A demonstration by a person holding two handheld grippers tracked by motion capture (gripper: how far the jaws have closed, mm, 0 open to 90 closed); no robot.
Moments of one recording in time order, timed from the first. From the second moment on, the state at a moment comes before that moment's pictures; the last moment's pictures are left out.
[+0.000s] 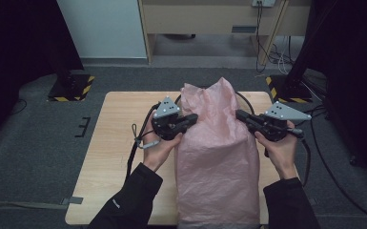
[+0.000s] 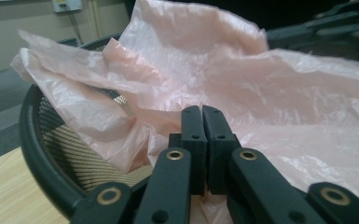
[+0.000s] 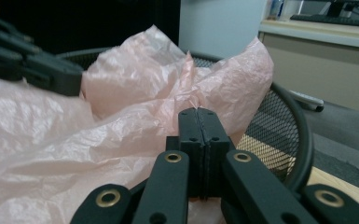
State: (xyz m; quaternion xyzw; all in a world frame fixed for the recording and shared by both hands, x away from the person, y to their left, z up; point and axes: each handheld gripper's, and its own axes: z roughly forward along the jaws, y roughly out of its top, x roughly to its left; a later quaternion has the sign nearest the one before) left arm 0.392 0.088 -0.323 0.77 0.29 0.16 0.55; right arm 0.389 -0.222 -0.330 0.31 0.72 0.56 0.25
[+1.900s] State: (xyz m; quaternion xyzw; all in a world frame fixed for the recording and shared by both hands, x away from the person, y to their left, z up) left arm 0.360 0.099 -0.319 0.71 0.35 0.14 0.59; right arm 0.381 -0.223 -0.322 0.29 0.76 0.53 0.24
